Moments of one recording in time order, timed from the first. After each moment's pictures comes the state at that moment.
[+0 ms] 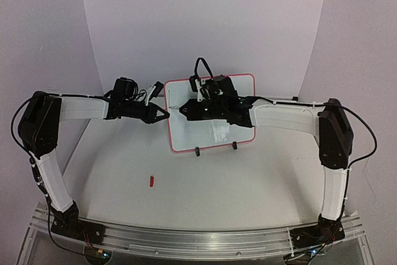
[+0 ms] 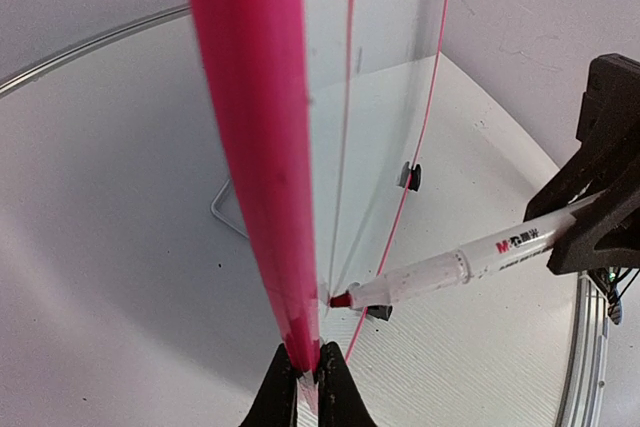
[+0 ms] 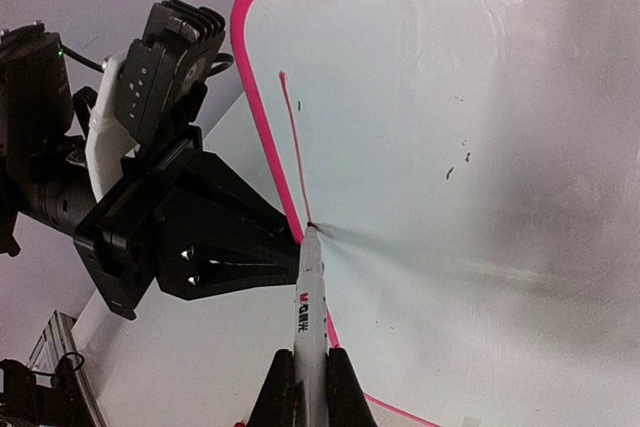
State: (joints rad) left arm -0.41 1.82 1.22 0.01 0.68 0.00; right arm 0.83 2.02 1.62 -0.04 -0.10 0.45
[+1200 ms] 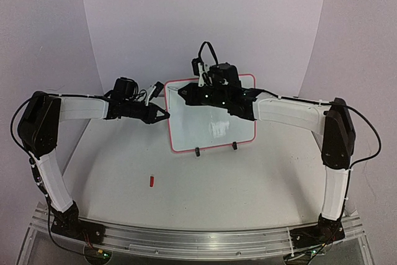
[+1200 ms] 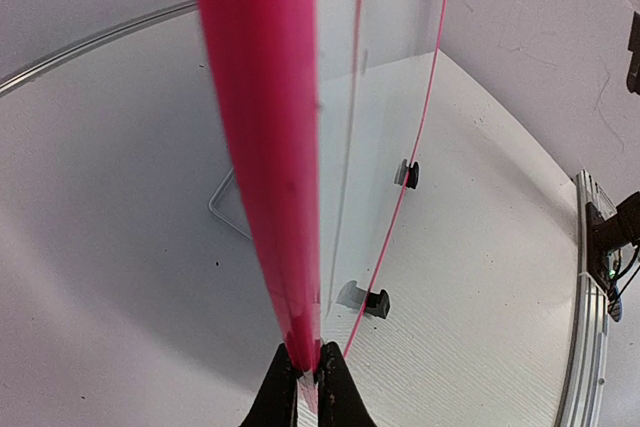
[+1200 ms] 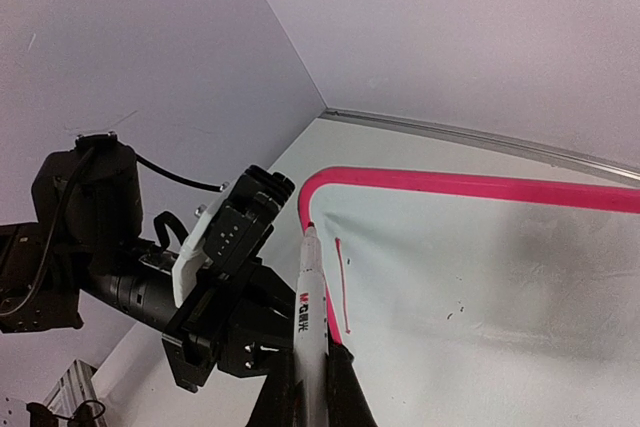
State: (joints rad) left arm -0.42 1.82 1.22 0.00 0.68 0.01; right arm 0.83 2.00 1.69 0.04 -0.07 0.43
